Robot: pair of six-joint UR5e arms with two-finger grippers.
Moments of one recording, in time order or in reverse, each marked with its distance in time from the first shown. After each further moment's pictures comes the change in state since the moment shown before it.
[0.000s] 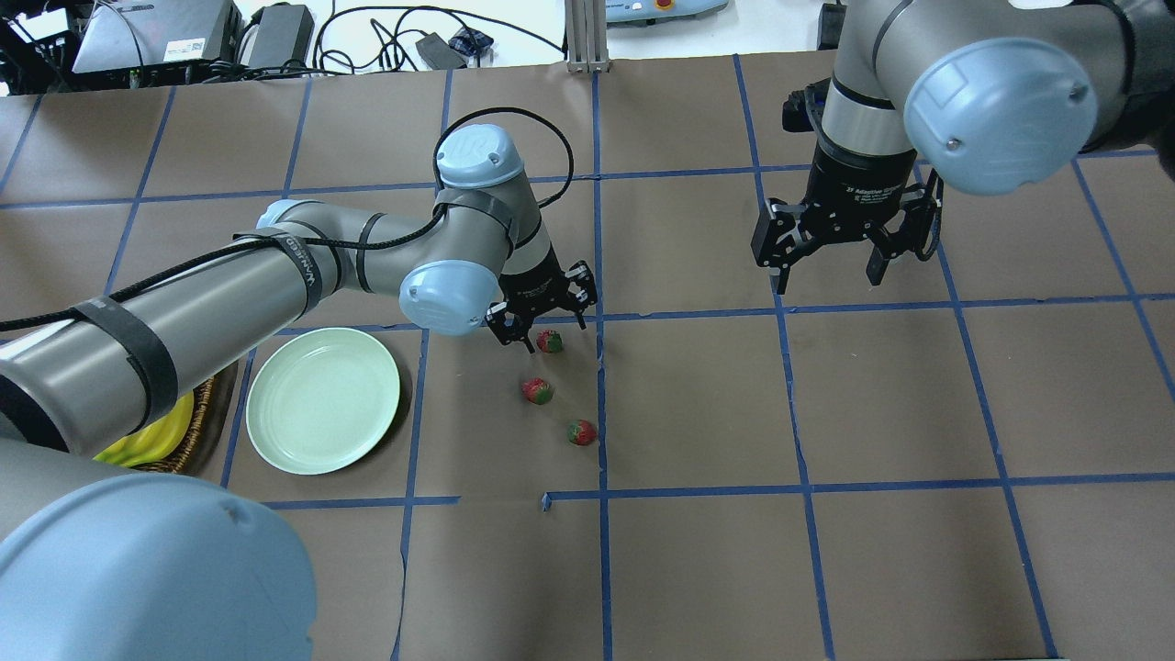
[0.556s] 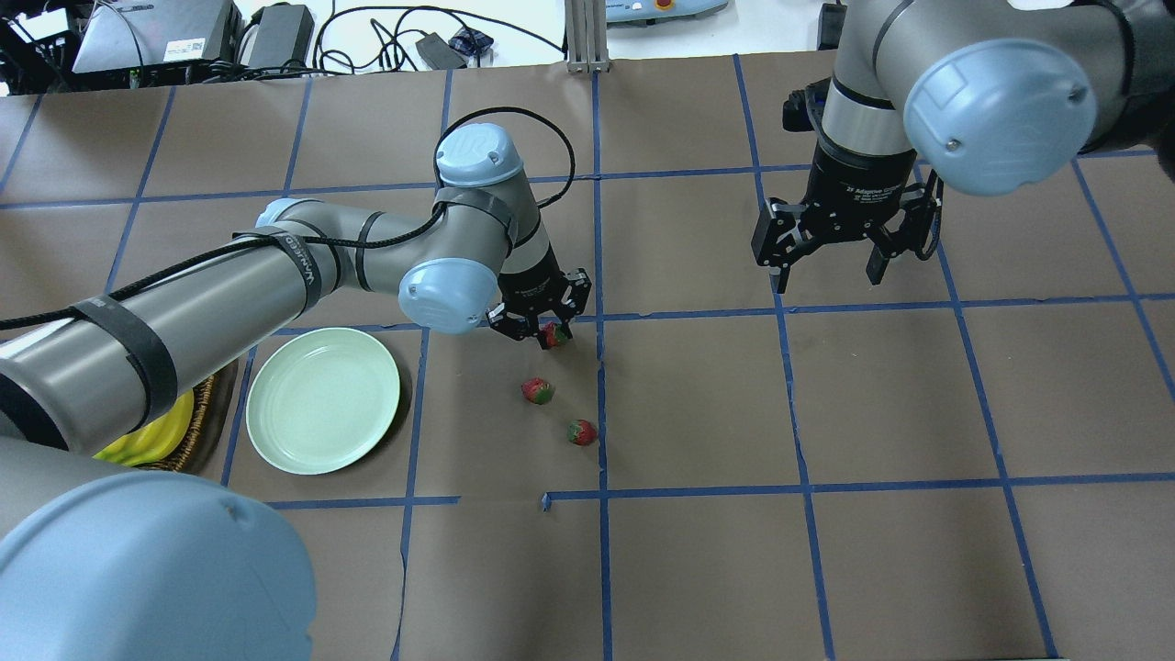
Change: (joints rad) left arm 0.002 0.009 0.005 -0.011 0.006 0.035; right arm -0.001 0.001 0.001 -0.006 -0.001 -0.001
